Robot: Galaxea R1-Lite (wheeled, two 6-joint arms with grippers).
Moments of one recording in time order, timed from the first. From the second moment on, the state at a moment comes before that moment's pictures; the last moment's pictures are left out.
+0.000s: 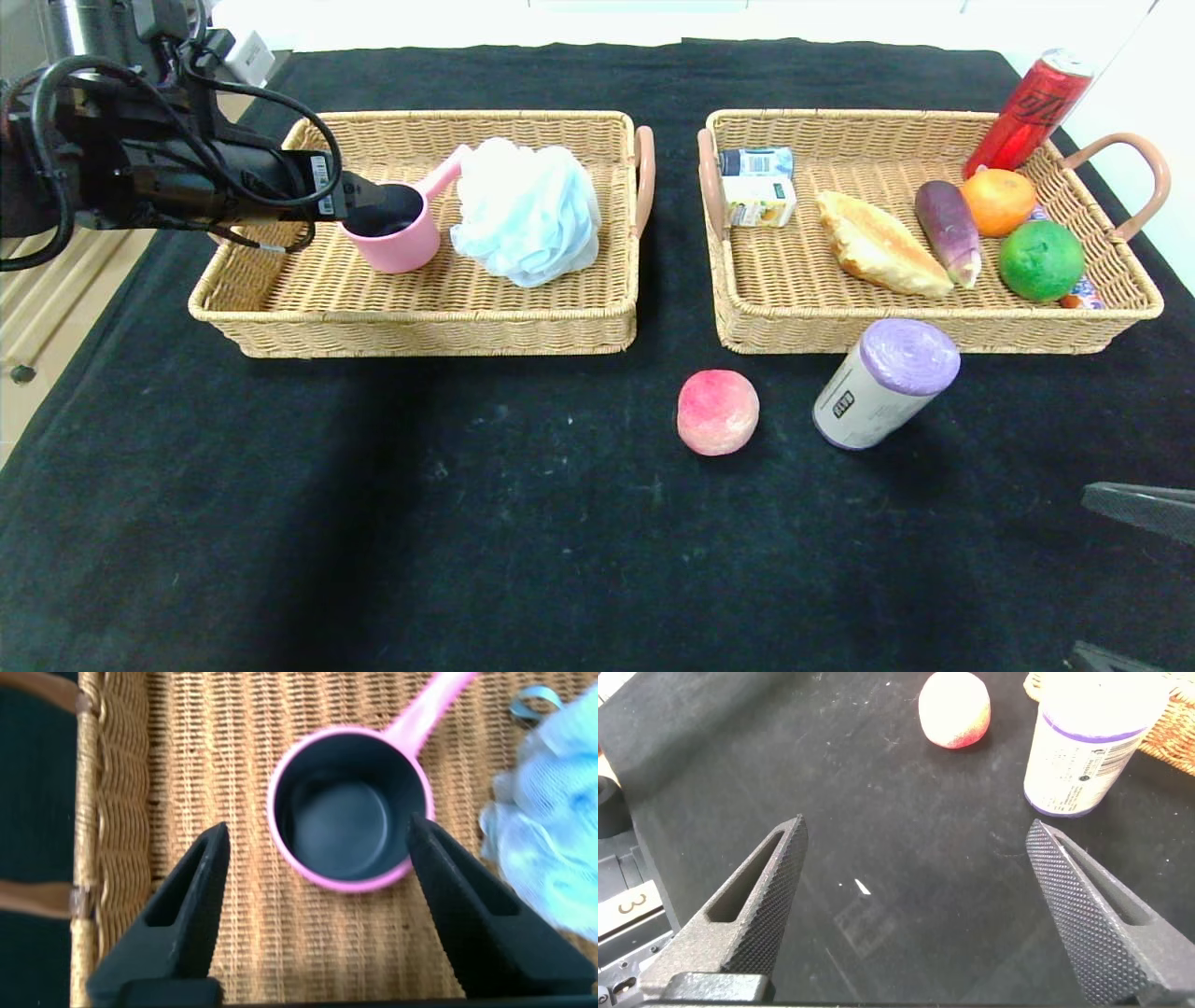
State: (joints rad) left arm -0.07 1.79 -1.70 0.14 0.04 -0.01; right arm 0.40 0.87 -0.49 -0.21 0.45 -0.12
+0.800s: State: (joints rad) left arm -0.28 1.39 -1.25 0.14 -0.02 0.00; right arm 0.40 0.87 -0.49 -0.21 0.45 -0.12
